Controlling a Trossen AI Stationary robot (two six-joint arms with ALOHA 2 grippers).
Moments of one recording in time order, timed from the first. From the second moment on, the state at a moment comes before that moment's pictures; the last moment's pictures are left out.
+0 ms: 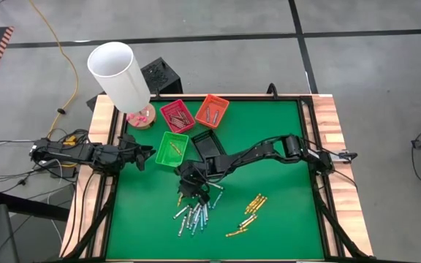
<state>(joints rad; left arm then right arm) -0.16 0.09 0.14 -0.44 -0.56 -0.77 0.12 2.25 1.67 -0.07 -0.31 -0.58</state>
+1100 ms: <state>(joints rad) -0.16 0.09 0.14 -0.44 -0.55 -0.79 0.10 2.31 1.68 -0.04 -0.32 -0.57</state>
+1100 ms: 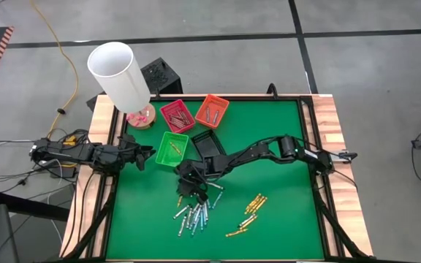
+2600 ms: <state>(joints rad) -0.16 0.09 0.14 -0.44 -0.56 -0.81 0.09 2.31 1.80 -0.21 -0.42 -0.69</state>
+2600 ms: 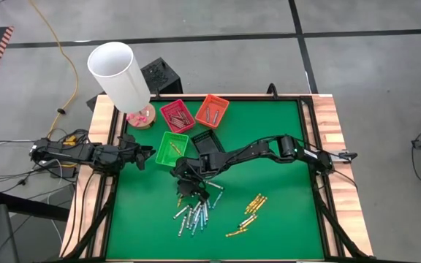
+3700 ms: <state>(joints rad) -0.16 0.09 0.14 -0.44 -0.56 -0.81 0.09 2.37 1.80 -0.24 -0.38 -0.62</state>
